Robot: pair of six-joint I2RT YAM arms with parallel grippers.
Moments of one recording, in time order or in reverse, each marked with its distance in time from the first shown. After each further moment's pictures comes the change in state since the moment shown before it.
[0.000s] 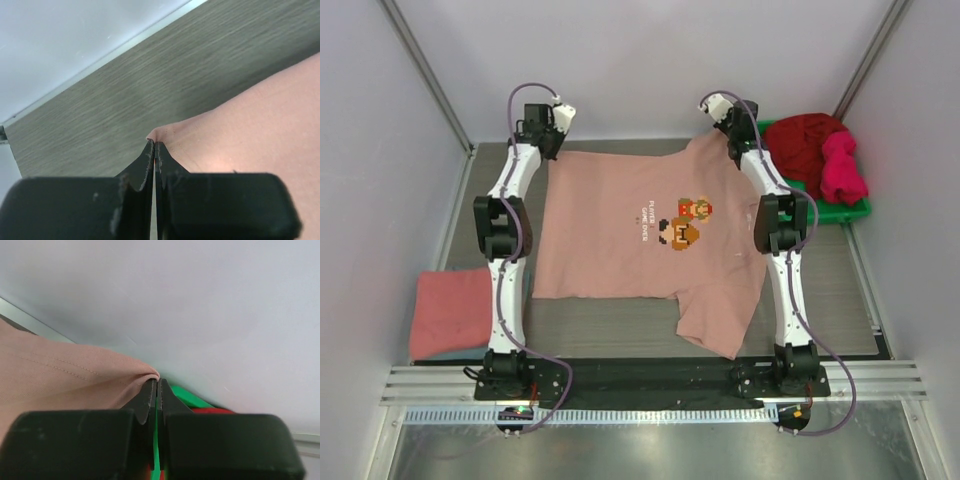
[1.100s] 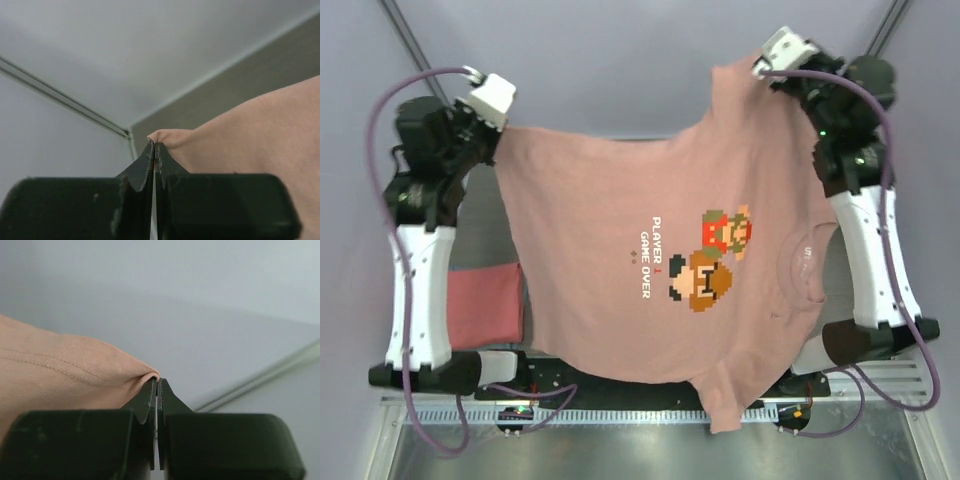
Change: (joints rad) left arm 0.006 -1.231 -0.397 -0.249 0.108 0.054; right arm 0.044 -1.270 -0.367 -0.230 -0.222 -0.052
